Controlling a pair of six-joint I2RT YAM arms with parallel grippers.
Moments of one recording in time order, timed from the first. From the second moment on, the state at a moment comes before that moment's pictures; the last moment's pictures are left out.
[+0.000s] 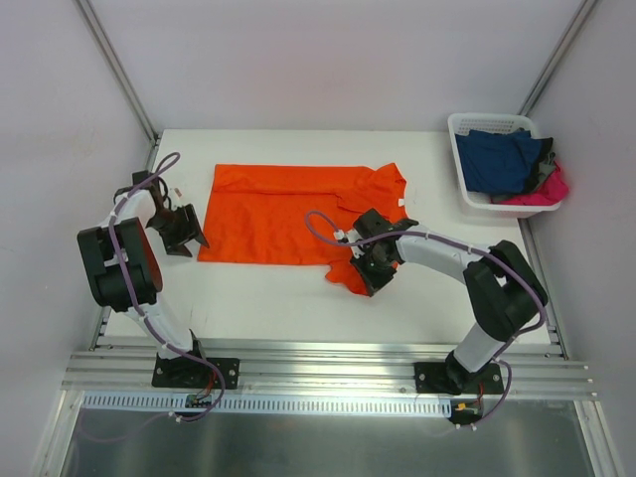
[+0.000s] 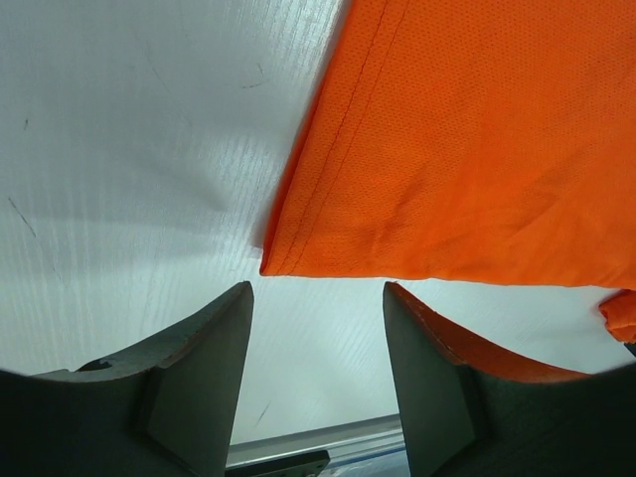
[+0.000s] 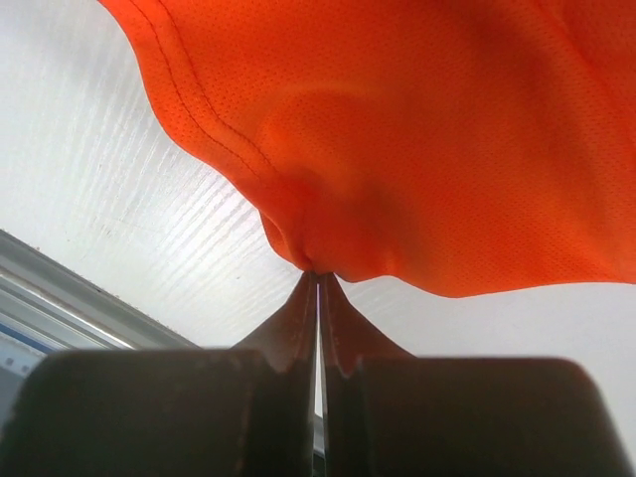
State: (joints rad) left arm 0.31 1.77 1.20 -0.83 0.34 -0.12; right arm 0.68 1.67 1.02 -0.73 -0.19 -0.03
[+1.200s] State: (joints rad) left arm 0.33 1.86 1.20 -0.83 0.36 -0.17; right arm 0.67 1.65 1.05 -0.71 -0.16 -0.04
